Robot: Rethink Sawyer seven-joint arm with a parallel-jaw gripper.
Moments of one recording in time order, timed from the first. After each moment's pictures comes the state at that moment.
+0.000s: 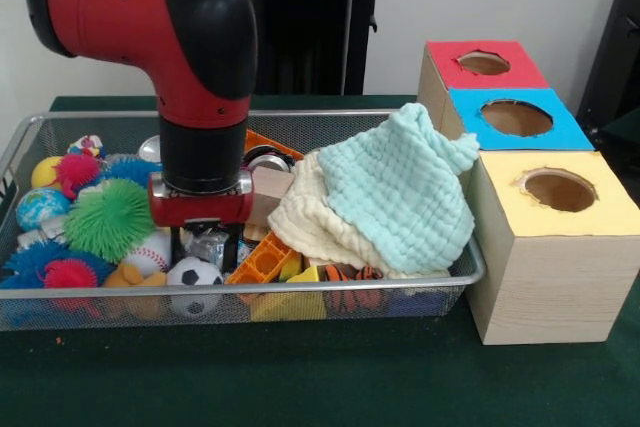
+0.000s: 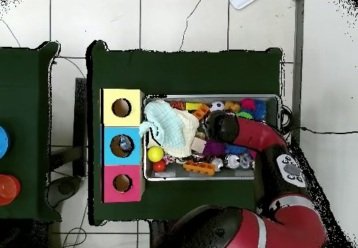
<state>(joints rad) -0.46 -0.34 0.05 1.41 -0.20 0.37 1.28</state>
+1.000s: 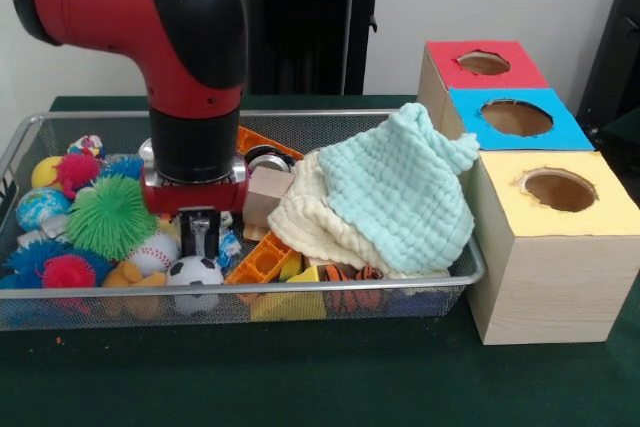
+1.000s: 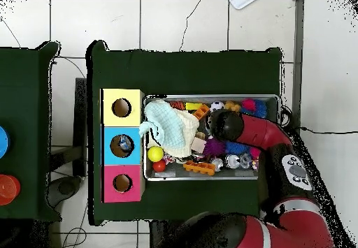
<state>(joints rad) -0.47 -0.38 0.06 1.42 -0.20 0.47 1.28</state>
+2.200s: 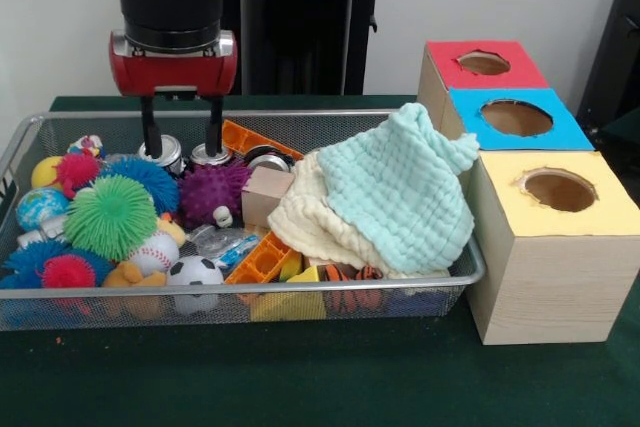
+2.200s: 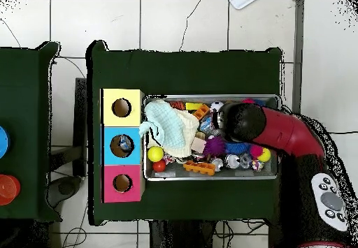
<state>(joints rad) -0.50 -0.64 0.09 1.50 -0.17 0.69 1.28</state>
